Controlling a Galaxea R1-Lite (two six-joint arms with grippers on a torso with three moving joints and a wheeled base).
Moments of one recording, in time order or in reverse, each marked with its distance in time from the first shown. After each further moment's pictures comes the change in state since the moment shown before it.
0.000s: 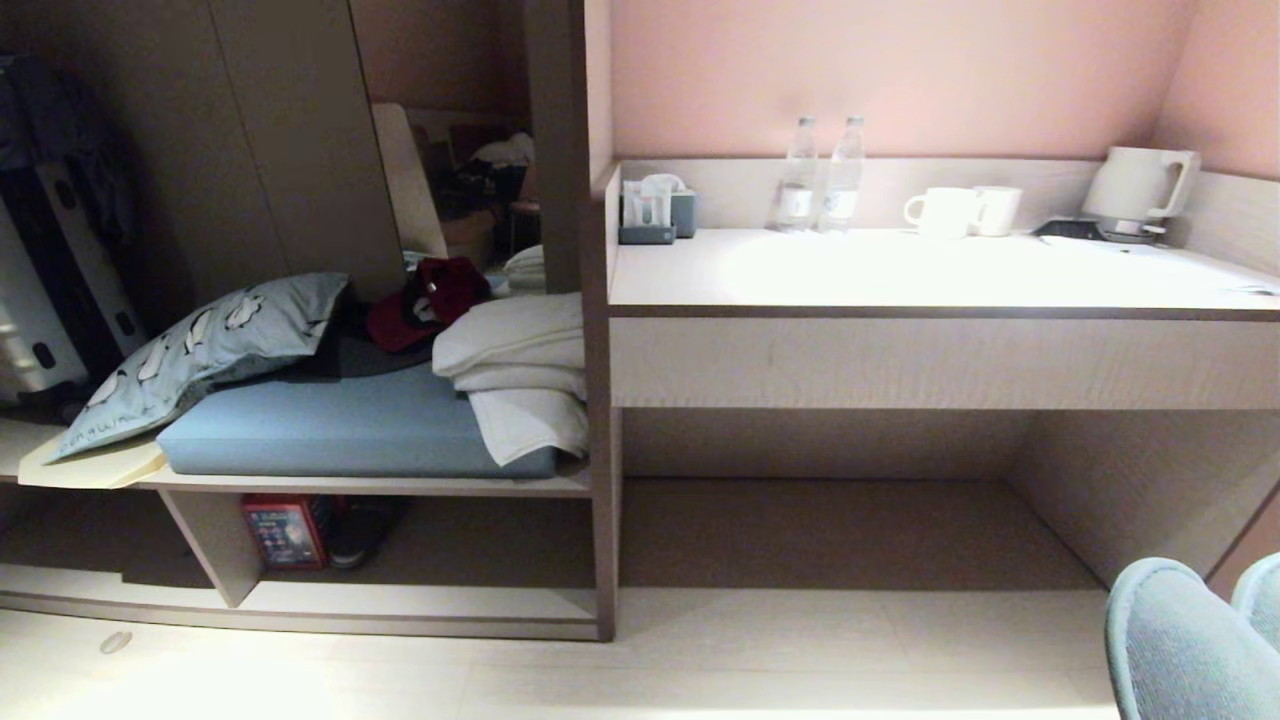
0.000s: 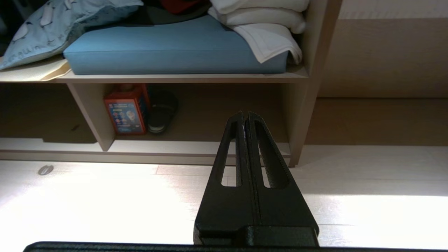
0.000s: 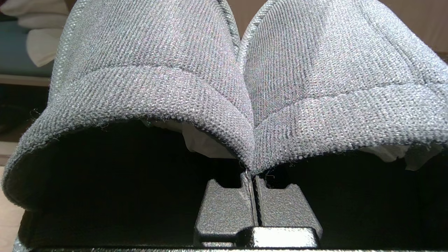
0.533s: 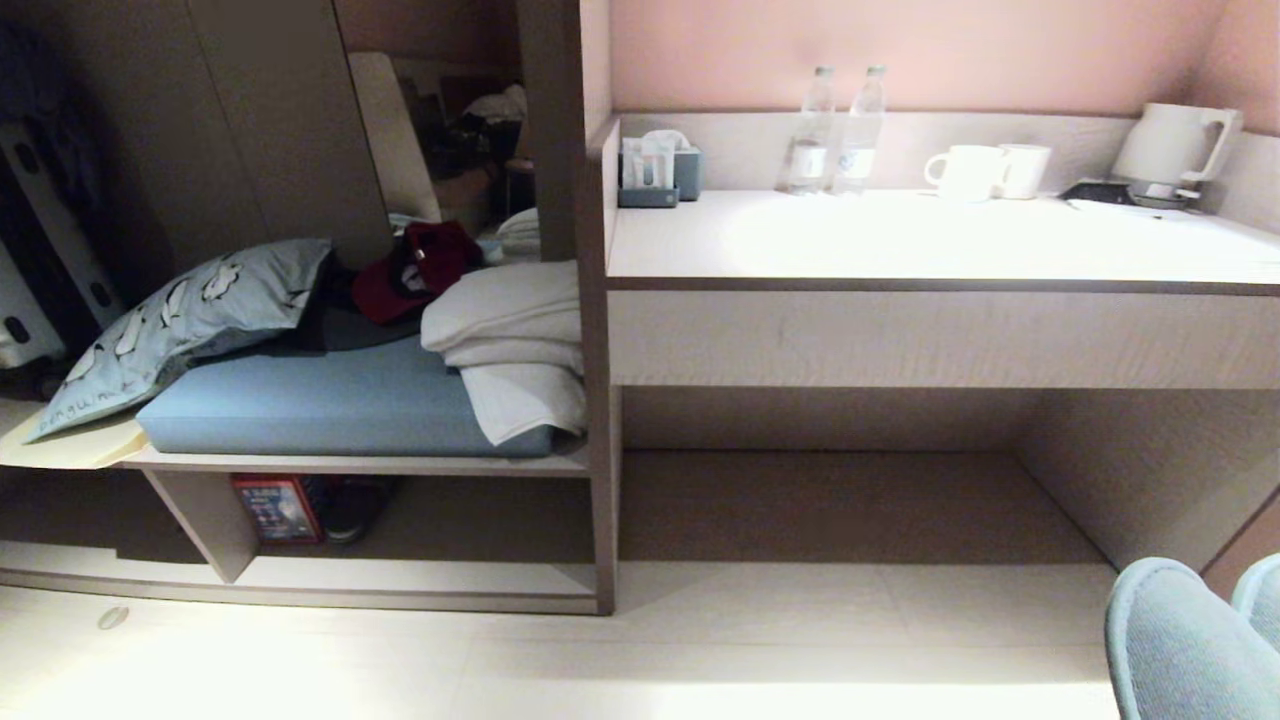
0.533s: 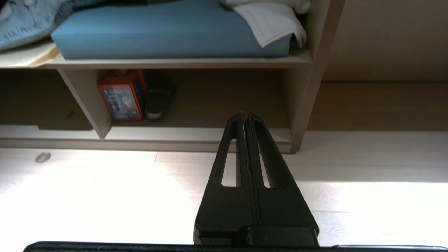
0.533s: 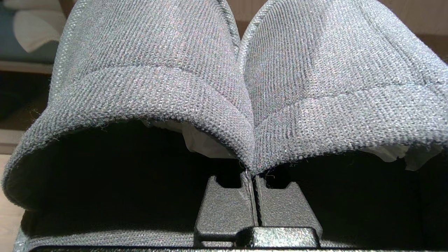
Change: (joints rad) left arm 0.000 0.000 0.001 -0.001 0.000 0.001; right arm 0.001 0.000 0.000 0.000 0.000 0.000
